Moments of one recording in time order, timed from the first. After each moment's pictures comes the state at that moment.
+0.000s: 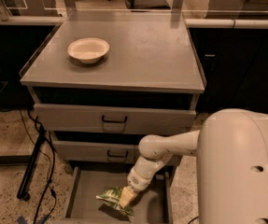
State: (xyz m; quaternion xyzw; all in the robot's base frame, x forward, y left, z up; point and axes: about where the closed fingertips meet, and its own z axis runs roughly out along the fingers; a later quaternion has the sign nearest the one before) arm 0.425 0.019 0.398 0.40 -0.86 -0.30 0.09
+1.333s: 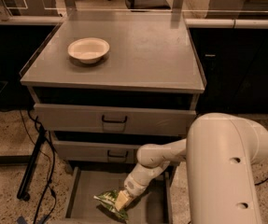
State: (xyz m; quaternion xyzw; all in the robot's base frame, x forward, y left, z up) arm 0.430 0.040 0.349 0.34 -0.88 -0.32 0.09
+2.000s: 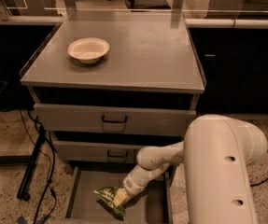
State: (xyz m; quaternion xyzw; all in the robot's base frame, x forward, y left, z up) arm 0.450 0.048 0.327 0.30 -0.90 -0.31 0.06
